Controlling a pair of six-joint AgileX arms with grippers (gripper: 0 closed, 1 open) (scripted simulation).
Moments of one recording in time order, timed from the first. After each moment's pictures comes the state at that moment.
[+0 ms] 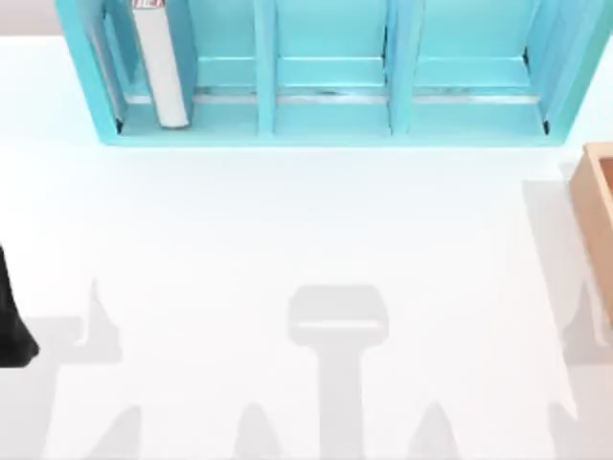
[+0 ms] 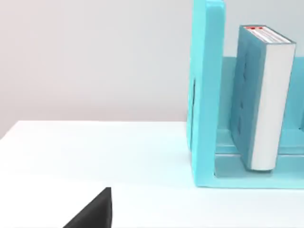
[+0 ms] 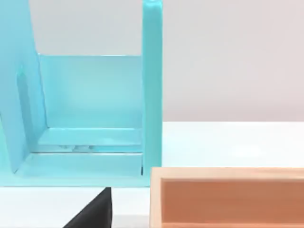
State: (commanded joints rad) left arm 0.00 0.00 0.00 0.00 0.00 0.00; right arm 0.00 0.00 0.00 0.00 0.00 0.00
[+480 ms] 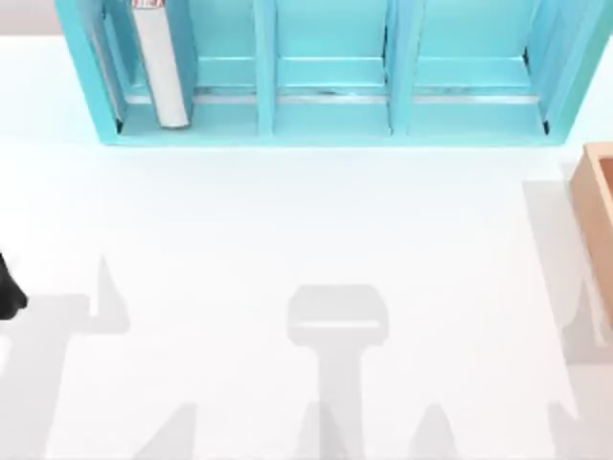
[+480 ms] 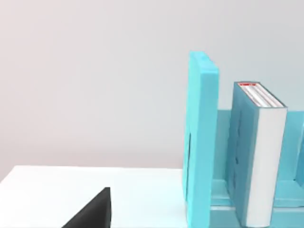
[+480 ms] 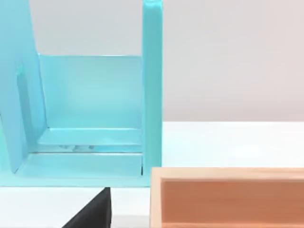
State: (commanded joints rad) left arm -0.04 0.22 0.11 0.19 -0.04 -0.01; right arm 0.00 0.00 0.00 0.00 0.00 0.00
